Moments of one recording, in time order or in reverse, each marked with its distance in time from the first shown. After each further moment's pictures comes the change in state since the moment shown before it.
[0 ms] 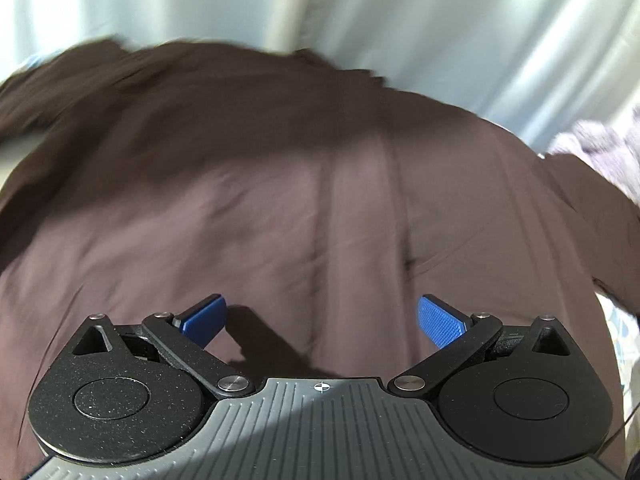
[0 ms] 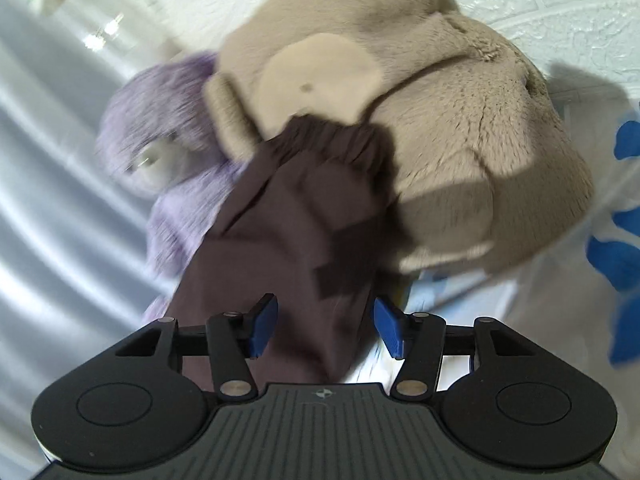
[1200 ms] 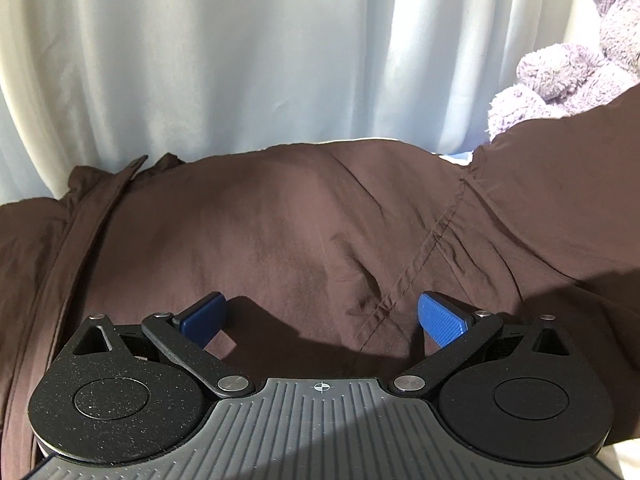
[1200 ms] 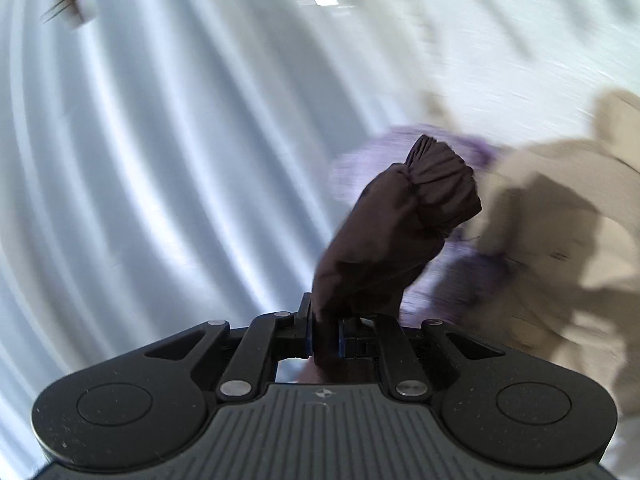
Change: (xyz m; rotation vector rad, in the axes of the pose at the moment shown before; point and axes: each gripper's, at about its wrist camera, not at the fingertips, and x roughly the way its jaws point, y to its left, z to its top) left arm 0.174 -0.212 0.076 0.322 -0.141 0.009; right arm -0.079 0.159 -0.017 -0.499 -0.100 0.373
